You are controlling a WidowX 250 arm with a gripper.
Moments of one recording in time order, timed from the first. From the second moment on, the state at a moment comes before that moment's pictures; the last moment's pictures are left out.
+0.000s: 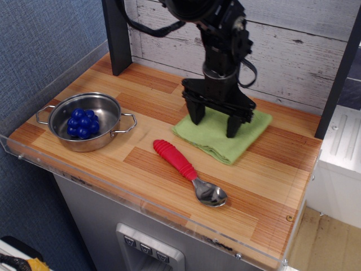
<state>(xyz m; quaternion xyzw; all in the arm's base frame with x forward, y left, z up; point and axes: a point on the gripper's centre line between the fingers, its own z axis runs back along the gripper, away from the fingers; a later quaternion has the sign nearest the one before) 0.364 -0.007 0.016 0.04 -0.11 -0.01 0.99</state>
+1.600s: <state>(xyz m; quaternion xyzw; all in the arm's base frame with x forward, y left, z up) 0.369 0.086 0.012 0.12 -0.10 0.09 0.98</state>
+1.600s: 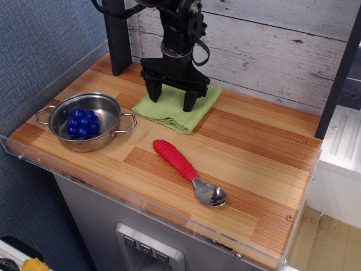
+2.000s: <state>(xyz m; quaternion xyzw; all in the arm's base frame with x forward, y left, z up) 0.369 0.093 0.013 0.11 -0.10 0.10 0.98</state>
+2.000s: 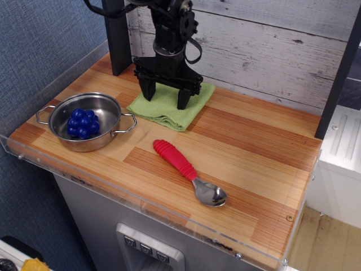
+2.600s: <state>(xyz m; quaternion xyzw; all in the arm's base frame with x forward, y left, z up) 0.370 0.097 0.037 0.10 -0.12 0.11 0.98</state>
